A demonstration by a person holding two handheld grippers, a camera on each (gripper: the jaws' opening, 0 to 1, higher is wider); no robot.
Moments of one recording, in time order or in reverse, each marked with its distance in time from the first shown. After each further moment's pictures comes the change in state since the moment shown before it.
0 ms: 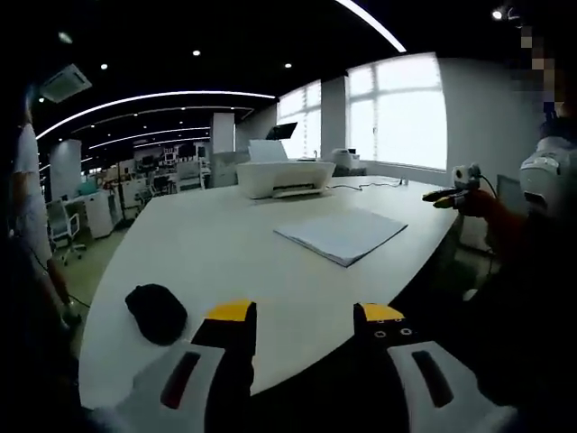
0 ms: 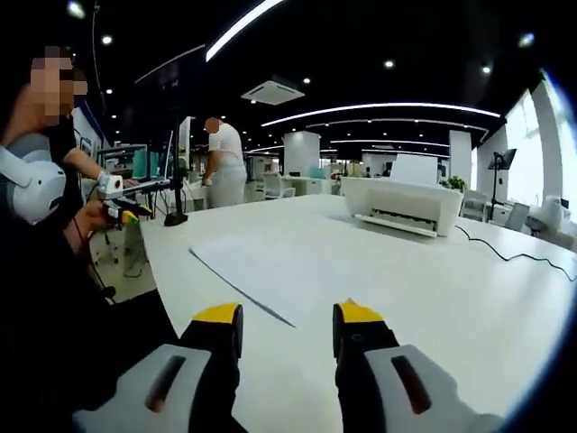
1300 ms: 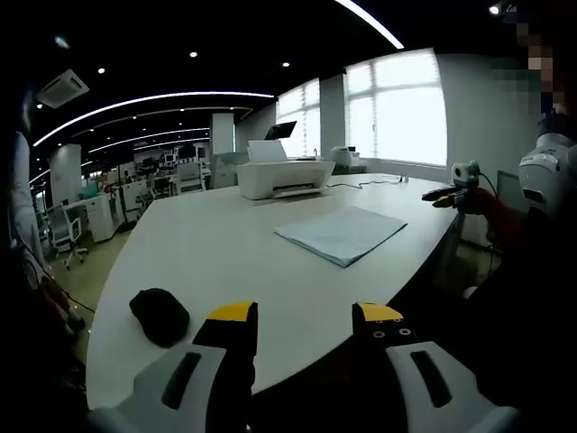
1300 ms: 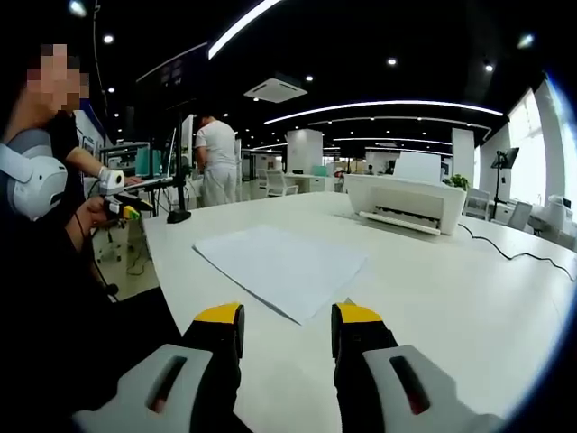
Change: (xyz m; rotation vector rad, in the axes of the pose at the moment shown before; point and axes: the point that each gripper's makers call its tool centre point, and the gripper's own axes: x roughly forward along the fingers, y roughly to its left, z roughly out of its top) left arm -0.003 -0.002 0.005 0.022 0.011 0.011; right arm 0.001 0.005 -0.004 -0.001 0.013 0.016
